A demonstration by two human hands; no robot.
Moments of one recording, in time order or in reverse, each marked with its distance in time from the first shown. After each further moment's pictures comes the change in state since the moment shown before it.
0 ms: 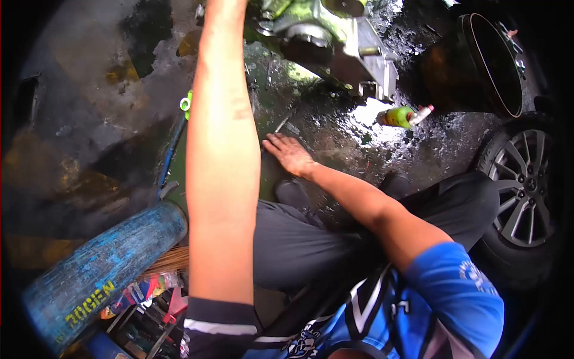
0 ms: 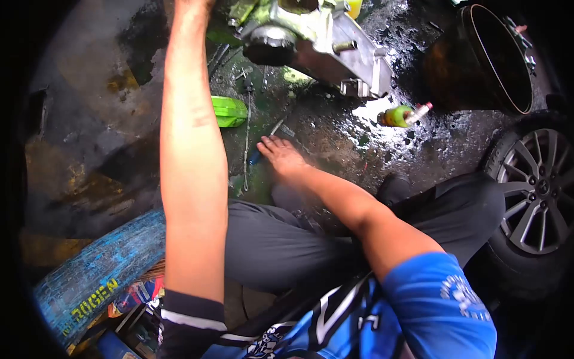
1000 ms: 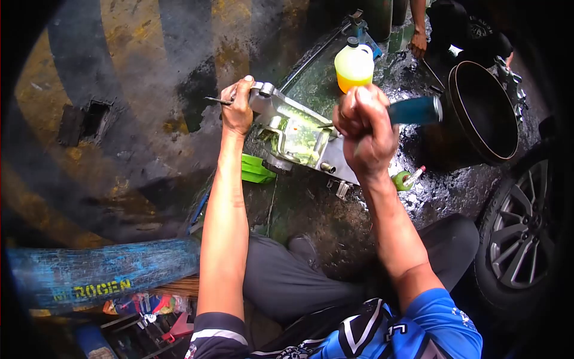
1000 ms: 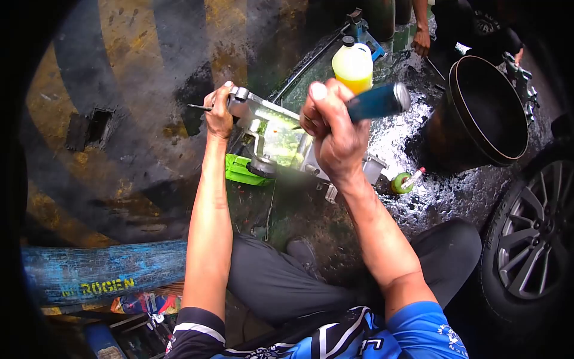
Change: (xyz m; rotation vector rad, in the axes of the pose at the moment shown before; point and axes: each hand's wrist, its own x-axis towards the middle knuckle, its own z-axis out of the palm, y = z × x) left_hand -0.072 0.005 -0.055 -0.324 0.125 0.407; right_hand 0.036 -0.019 -0.414 1.736 0.930 -0.282
